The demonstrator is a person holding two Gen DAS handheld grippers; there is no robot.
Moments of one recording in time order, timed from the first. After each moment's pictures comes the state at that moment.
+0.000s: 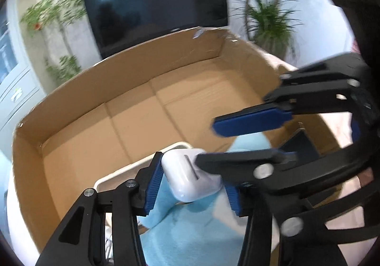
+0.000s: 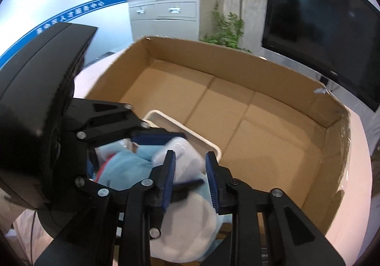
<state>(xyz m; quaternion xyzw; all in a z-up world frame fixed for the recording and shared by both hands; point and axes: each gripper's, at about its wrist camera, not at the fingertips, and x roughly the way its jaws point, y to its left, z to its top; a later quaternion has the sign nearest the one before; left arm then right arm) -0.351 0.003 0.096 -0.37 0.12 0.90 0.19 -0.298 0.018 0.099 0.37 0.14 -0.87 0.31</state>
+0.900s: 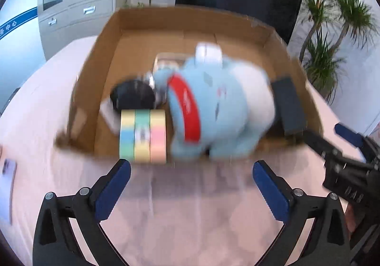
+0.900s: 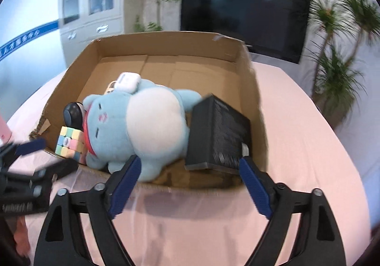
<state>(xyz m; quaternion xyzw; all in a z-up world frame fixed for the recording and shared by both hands) -0.145 -0.044 0.049 -0.41 -0.06 0.91 0.03 -0.133 0.080 0.069 0.33 0.06 -0.94 0.06</state>
